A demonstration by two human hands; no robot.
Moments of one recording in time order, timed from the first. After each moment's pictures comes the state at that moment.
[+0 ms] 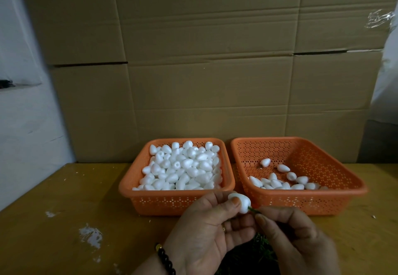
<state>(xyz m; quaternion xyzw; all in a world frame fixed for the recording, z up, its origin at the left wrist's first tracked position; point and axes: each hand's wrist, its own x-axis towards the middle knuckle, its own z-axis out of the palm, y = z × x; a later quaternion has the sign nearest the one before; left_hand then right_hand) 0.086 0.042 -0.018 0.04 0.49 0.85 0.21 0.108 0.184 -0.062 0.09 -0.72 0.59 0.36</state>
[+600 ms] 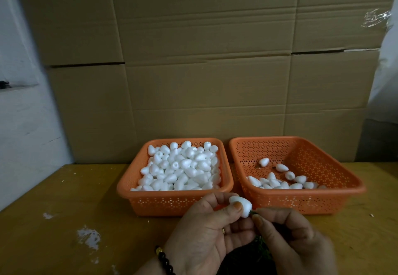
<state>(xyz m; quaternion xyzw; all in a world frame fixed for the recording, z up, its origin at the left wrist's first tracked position) 0.087 0.045 -0.022 0.03 0.51 0.84 0.20 0.106 0.184 -0.065 0.09 -0.72 0.58 0.37</state>
